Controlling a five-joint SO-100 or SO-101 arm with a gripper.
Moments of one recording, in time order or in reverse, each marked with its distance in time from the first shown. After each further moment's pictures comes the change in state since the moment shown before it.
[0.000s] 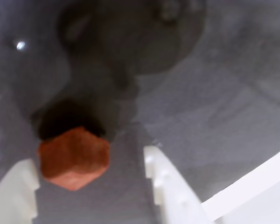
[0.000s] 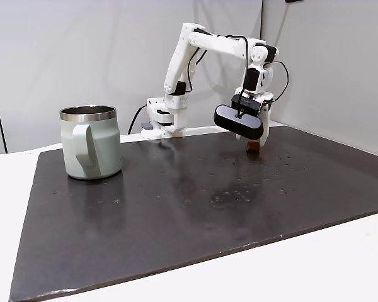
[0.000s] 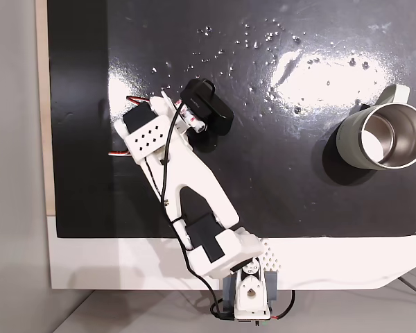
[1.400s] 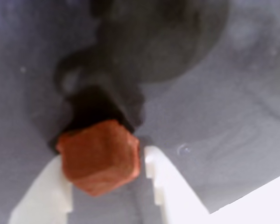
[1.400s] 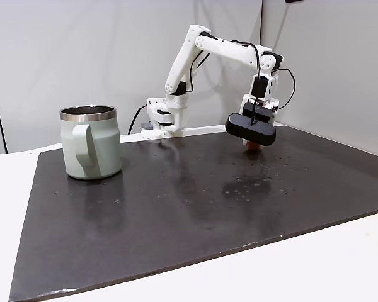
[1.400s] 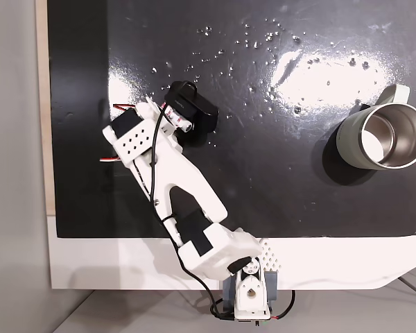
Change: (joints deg) arm -4.4 -5.7 -1.9 -2.9 -2.5
